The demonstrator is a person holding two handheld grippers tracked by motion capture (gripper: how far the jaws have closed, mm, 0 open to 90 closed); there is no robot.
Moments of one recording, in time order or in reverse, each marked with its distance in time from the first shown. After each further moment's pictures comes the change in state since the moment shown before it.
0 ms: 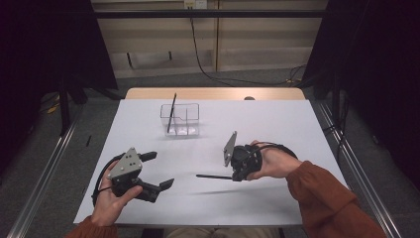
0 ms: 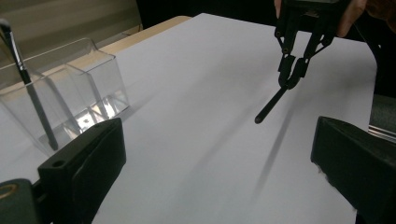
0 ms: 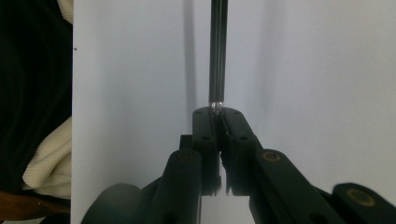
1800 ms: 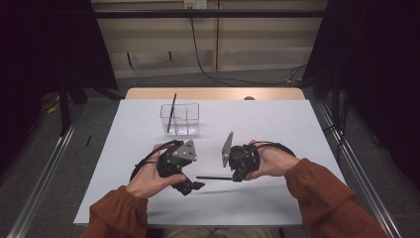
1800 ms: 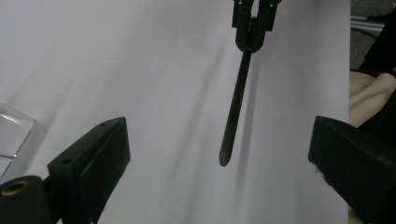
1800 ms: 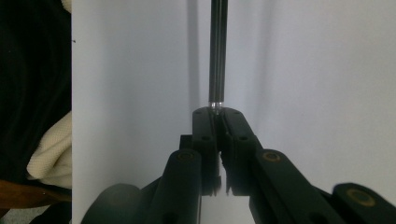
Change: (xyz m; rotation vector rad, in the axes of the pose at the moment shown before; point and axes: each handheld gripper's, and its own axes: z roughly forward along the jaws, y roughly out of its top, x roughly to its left) left arm -0.012 0.051 0.095 0.422 -0.250 0.200; right arm -0.003 0.005 0.003 0.050 0.023 -0.009
